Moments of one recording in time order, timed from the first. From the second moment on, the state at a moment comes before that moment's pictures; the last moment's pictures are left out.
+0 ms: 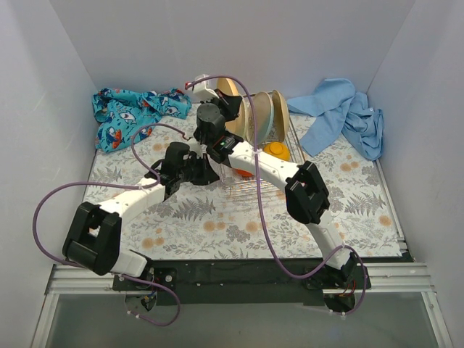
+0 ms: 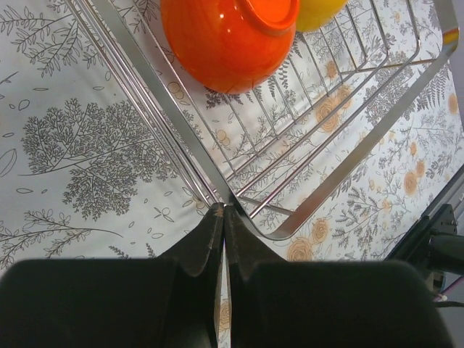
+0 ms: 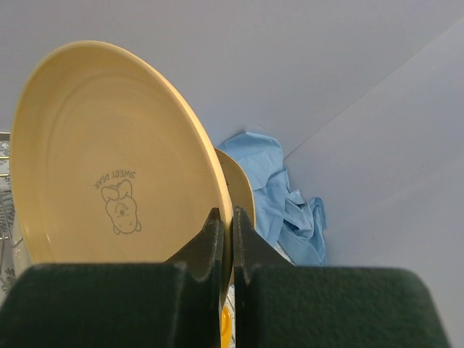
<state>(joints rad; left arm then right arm) -0.45 1.41 0.81 0.01 0.37 -0.43 0.94 2.22 2.02 0.43 1.29 -0.85</state>
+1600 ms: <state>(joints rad) -0.45 0.89 0.71 -0.34 -0.12 -0.49 0.88 2.46 2.26 0.44 1.30 -0.92</state>
